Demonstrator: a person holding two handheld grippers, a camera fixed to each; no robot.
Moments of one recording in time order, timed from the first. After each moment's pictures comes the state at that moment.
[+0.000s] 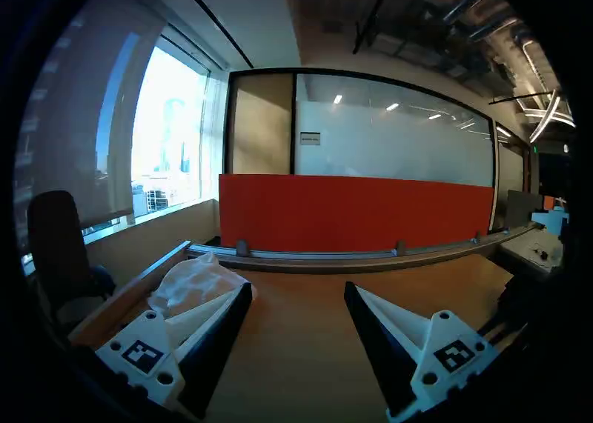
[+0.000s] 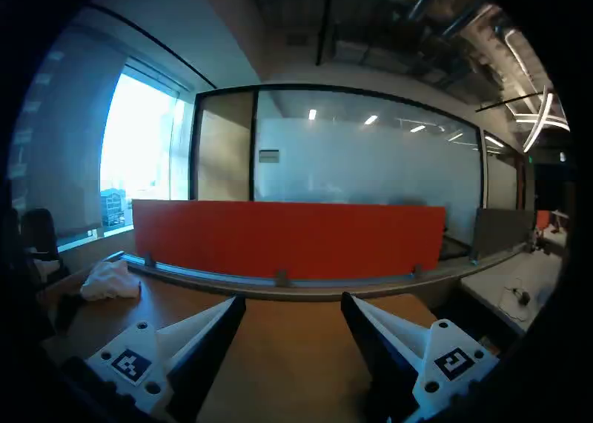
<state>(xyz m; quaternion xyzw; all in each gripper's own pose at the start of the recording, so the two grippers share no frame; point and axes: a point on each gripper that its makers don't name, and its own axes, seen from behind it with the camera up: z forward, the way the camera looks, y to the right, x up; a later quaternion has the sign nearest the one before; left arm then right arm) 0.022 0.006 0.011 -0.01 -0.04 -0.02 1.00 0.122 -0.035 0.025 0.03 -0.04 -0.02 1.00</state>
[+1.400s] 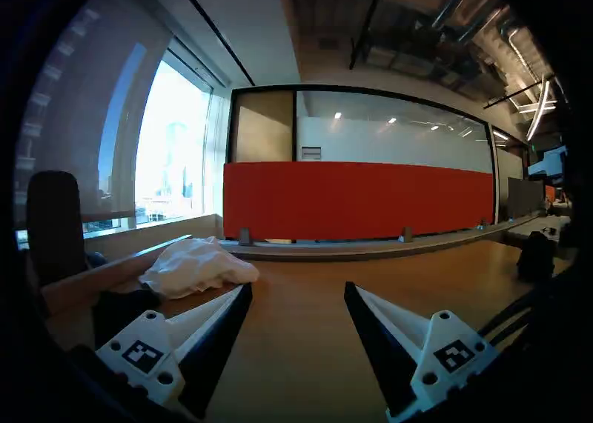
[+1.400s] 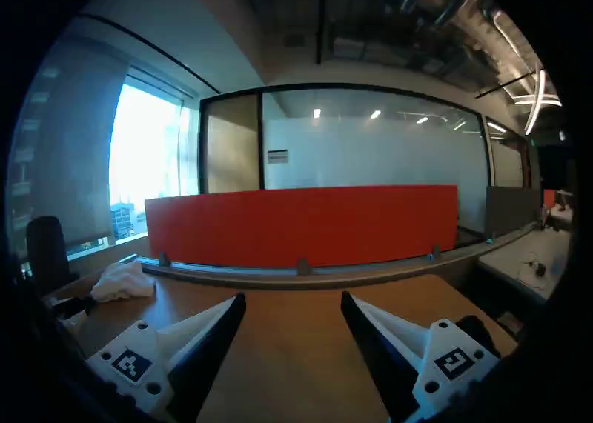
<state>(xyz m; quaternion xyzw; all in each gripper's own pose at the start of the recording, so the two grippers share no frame) -0.109 0.002 0.008 0.00 0.02 -0.01 1.00 0.056 -0.075 0.019 0.05 -0.03 0.01 1.00</state>
